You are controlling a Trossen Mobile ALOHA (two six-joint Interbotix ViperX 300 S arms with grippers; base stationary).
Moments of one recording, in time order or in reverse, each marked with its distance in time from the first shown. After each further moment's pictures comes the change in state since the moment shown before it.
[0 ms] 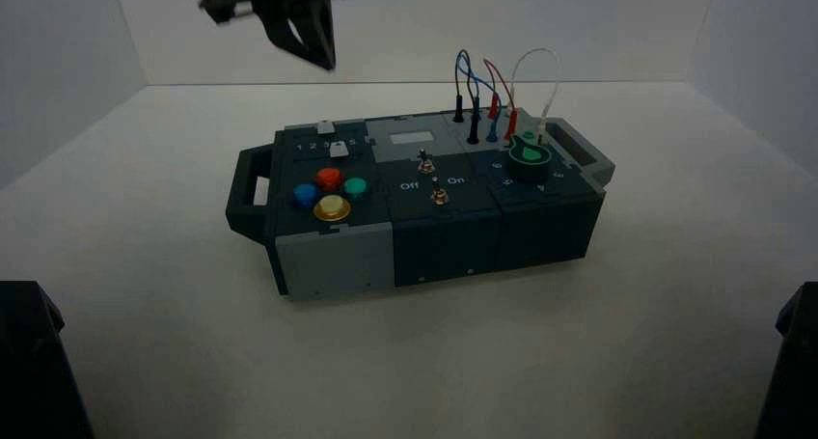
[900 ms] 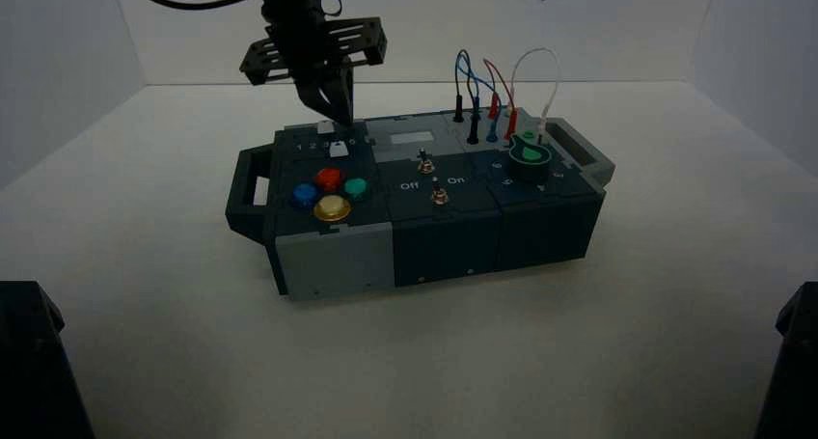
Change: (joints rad) left arm -0.006 0.241 -0.077 -0.020 -0.057 -0.037; right arm 0.069 0.060 0.058 0.020 -0.066 -0.107
